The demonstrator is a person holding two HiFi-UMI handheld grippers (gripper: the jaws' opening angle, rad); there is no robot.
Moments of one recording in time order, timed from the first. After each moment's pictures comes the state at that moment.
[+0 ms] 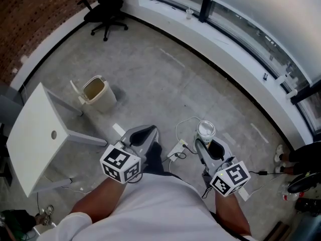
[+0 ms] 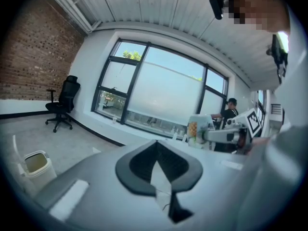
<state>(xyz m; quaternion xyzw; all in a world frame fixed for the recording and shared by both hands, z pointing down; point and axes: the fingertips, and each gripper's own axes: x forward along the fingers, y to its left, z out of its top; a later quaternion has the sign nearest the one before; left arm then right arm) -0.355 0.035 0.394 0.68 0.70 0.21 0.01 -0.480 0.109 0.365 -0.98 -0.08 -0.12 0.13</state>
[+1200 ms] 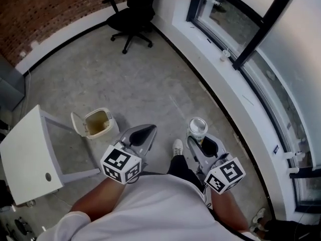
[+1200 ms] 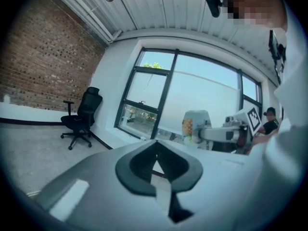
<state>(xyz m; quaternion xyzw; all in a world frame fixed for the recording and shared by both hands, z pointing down) -0.012 0.249 0.382 0.77 0.61 0.18 0.05 -0.091 0.334 0.344 -0.98 0.08 -0.13 0.08</state>
